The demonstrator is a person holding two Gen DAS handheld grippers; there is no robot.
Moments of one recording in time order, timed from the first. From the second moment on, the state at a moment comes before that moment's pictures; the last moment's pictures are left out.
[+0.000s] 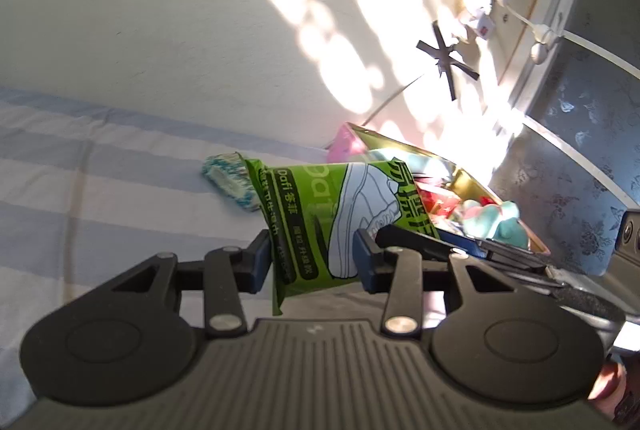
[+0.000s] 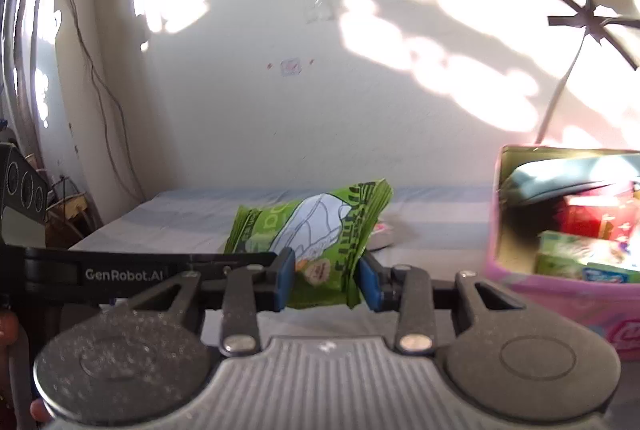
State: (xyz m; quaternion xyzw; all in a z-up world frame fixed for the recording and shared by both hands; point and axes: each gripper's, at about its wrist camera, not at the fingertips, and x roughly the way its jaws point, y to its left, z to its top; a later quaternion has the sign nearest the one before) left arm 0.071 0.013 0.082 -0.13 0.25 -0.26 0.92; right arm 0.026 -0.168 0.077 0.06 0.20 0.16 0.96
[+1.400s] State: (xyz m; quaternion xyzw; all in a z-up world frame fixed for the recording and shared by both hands) left arm 0.079 -0.182 0.107 0.07 0.27 -0.25 0.93; right arm -0.011 -0.375 0.067 0.25 0.14 -0.04 0.96
